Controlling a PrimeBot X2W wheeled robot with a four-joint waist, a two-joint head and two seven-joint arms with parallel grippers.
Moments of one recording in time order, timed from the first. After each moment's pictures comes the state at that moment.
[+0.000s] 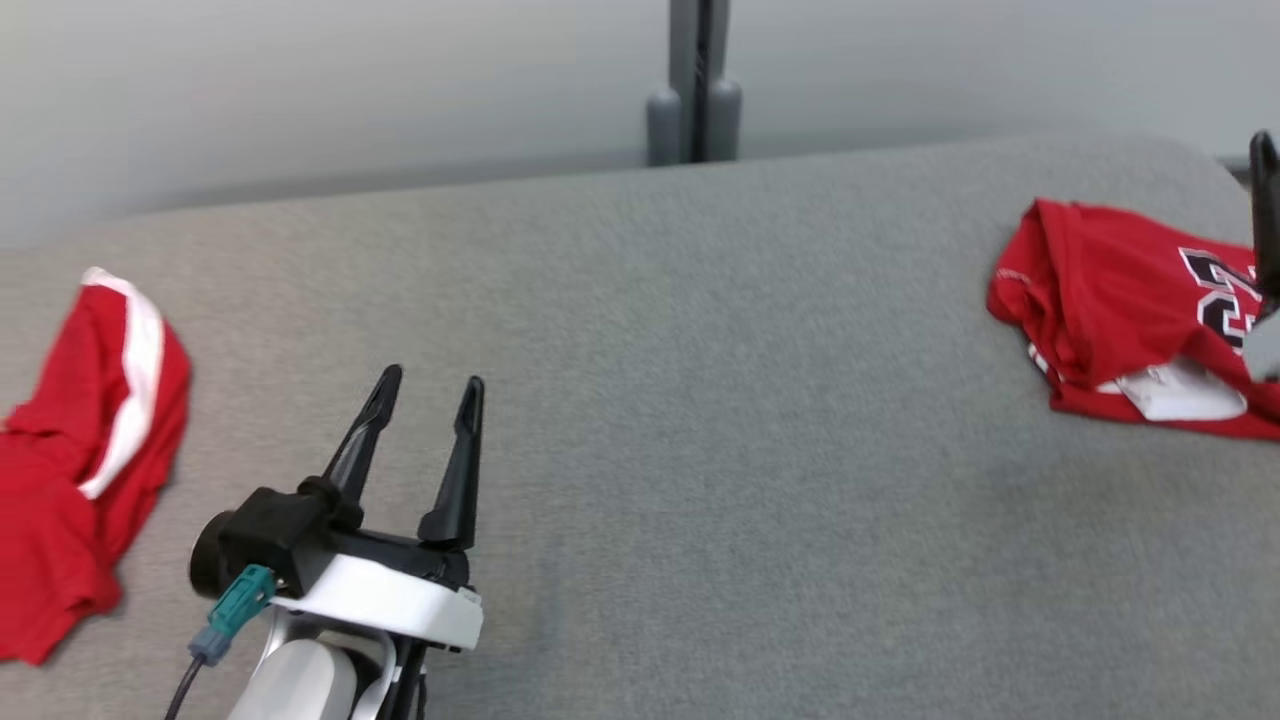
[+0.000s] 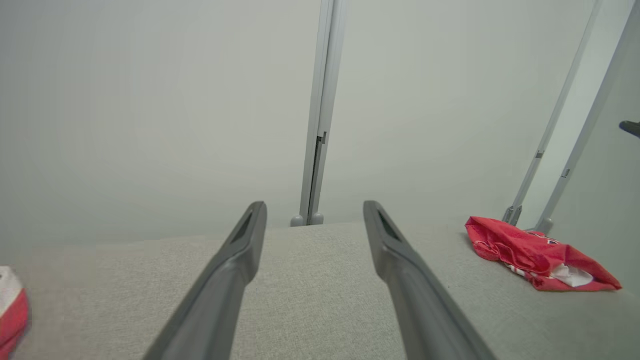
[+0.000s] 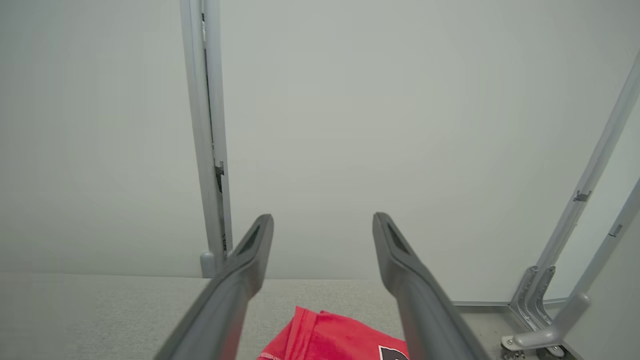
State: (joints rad) left arm -0.18 0.17 -0.33 0.09 -0.41 0.01 -0.24; right arm -0.72 -0.43 0.10 0.69 0.35 0.13 -0.21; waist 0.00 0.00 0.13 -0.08
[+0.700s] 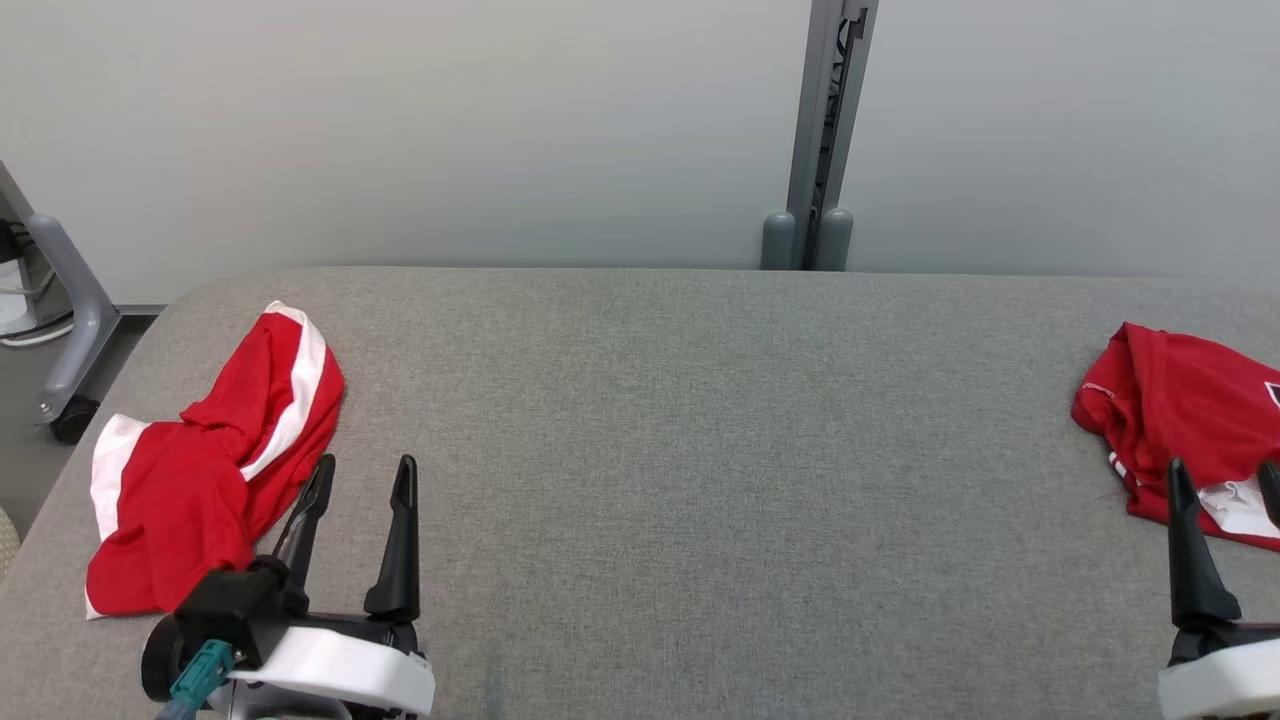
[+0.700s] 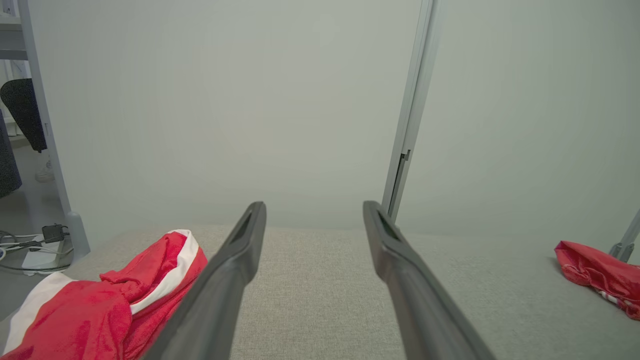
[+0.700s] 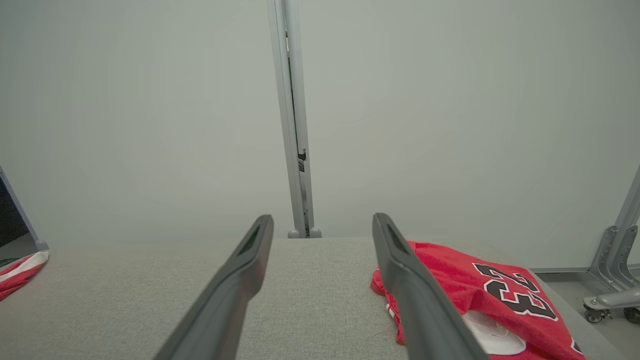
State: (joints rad) left arm -0.04 0.21 -0.26 0.09 -0.42 0.08 -0.25; right arm 0.06 -0.18 -0.13 -0.06 0.29 0.13 -0.08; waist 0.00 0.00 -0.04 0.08
